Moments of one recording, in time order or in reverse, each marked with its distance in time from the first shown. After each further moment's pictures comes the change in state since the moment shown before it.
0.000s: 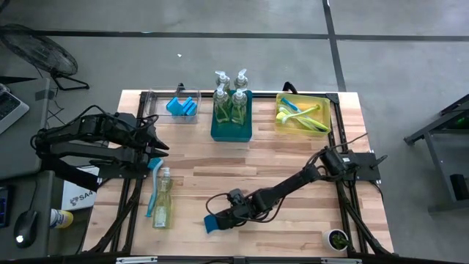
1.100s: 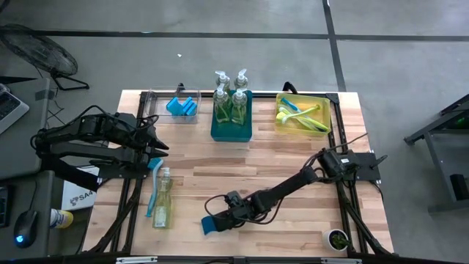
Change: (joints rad) left arm 0.000 0.000 0.000 -0.008 -0.005 0.001; right arm 0.004 0.052 0.001 0.110 -0.021 0.005
